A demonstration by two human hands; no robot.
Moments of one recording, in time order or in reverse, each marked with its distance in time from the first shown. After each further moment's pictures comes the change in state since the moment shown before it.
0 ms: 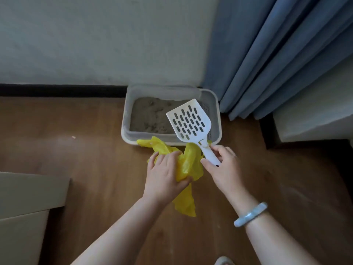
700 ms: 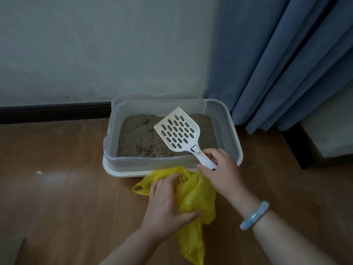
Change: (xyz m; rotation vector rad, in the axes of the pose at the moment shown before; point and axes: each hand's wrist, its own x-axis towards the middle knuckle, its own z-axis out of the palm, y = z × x) left_hand 0.037 -0.094 0.133 -0.269 -0.046 0.030; right_hand 0.108 0.085 0.108 -0.053 -0.042 -0.146
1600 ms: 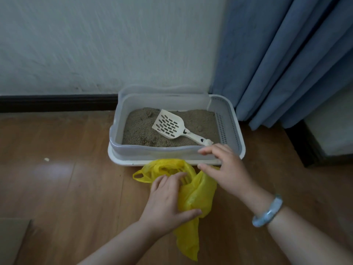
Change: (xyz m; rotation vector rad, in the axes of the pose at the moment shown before) left_hand -0.020 0.009 -0.012 0.097 -0.150 0.042; right_hand -0.017 0.003 -0.011 0.006 -0.081 -0.295
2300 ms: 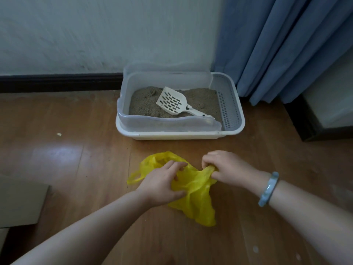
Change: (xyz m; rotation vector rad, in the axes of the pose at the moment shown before) left_hand -0.034 -0.022 0.003 0.019 -0.275 0.012; right_hand -0.052 0.007 0.013 -0.391 -0.522 -0.101
